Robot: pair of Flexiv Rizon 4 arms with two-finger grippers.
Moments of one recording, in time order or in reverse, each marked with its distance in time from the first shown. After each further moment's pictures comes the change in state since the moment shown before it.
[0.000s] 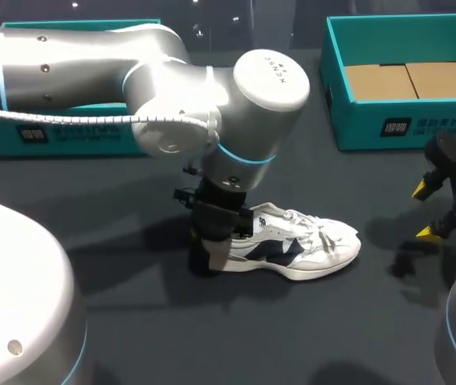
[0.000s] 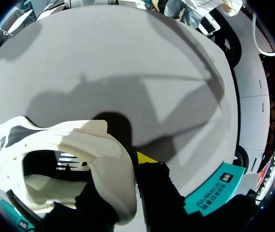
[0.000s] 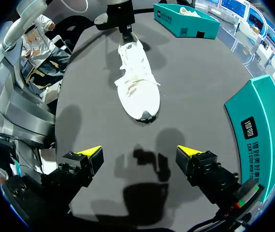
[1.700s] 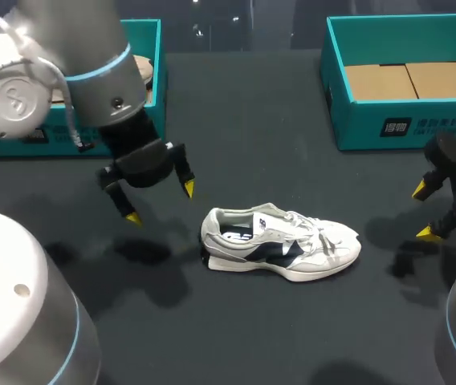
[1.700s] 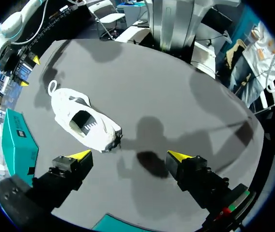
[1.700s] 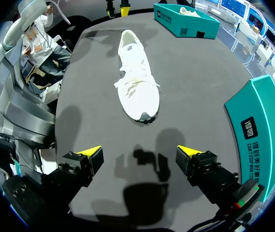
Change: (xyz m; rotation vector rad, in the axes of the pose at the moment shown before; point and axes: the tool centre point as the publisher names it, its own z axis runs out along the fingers) left arm 0.087 -0.029 -0.086 0.294 -0.520 -0.637; right arm 0.000 0.000 0.000 0.000 0.000 0.000
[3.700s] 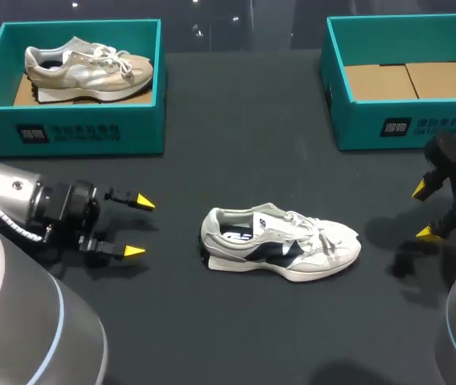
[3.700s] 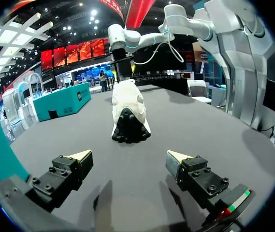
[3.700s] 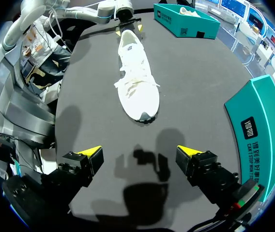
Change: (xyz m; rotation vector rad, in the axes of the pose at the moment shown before) left arm 0.039 0.071 0.104 0.737 -0.583 -0.677; right arm 0.000 0.000 0.000 0.000 0.000 0.000
